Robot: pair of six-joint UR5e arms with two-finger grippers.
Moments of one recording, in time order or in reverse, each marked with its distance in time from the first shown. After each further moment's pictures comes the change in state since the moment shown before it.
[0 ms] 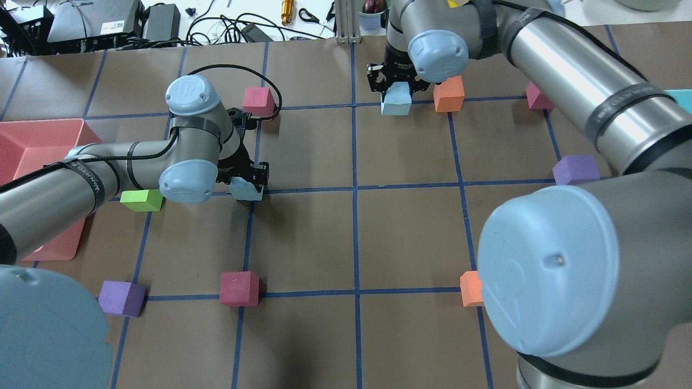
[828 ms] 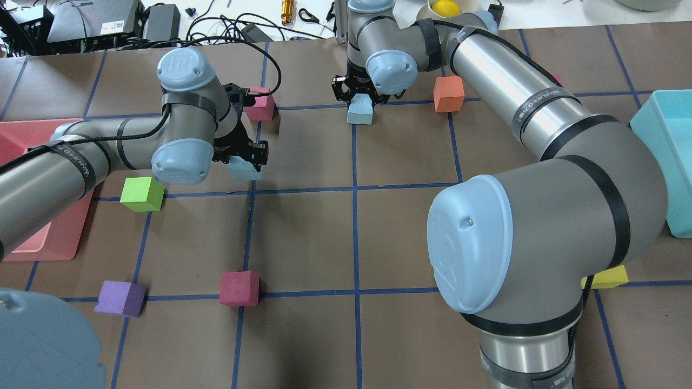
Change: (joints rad) left arm -0.015 0.035 0.101 -0.079 -0.003 -0.006; right arm 0.058 0.156 -0.127 -0.008 0.042 0.115
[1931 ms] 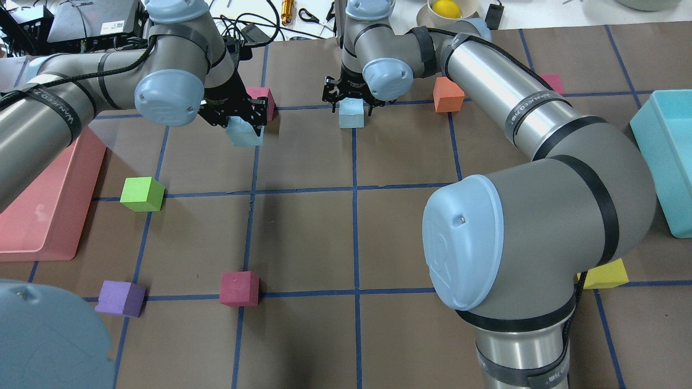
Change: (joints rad) left arm -0.023 -0.025 0.249 -0.245 -0.030 -0.089; right arm 0.005 0.019 0.002 -0.036 0.054 -0.009
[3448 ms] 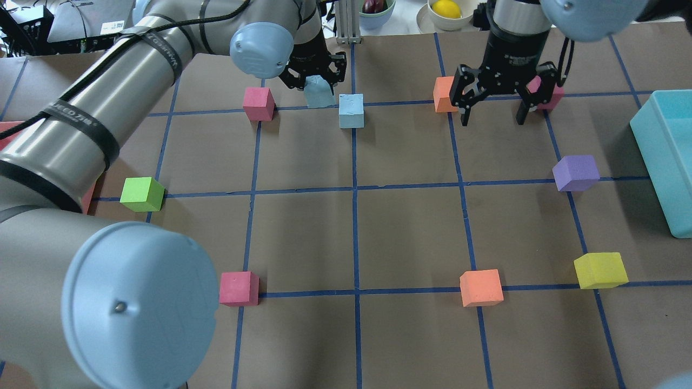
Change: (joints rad) left arm -0.213 -0.289 0.443 -0.080 -0.022 -0.312; right arm -0.261 -0.725 0.483 0.517 -0.150 -0.299
